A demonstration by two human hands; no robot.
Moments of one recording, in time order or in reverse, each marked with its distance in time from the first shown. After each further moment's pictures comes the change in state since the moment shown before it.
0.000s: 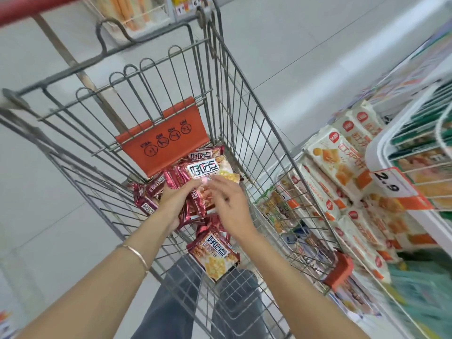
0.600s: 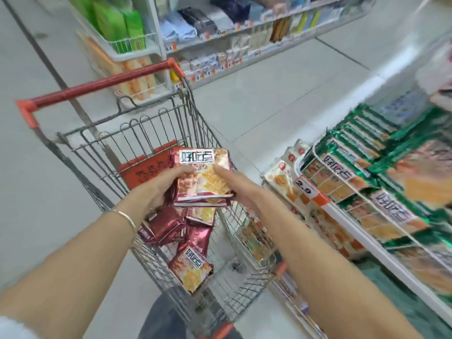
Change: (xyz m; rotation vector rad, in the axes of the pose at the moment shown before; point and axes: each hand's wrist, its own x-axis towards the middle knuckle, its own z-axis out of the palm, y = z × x) left_hand -0.194 0.100 0.068 0.196 -0.248 0.257; right_hand -0.017 -0.063 -0.163 0.379 -0.399 0.278
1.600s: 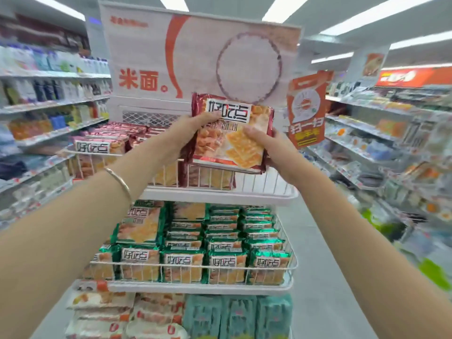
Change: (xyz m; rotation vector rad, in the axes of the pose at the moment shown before) left_hand -0.334 0.167 0.586 0.415 -0.797 0.820; right_hand -0.666 0.008 -0.257 0.117 1.264 -0.723
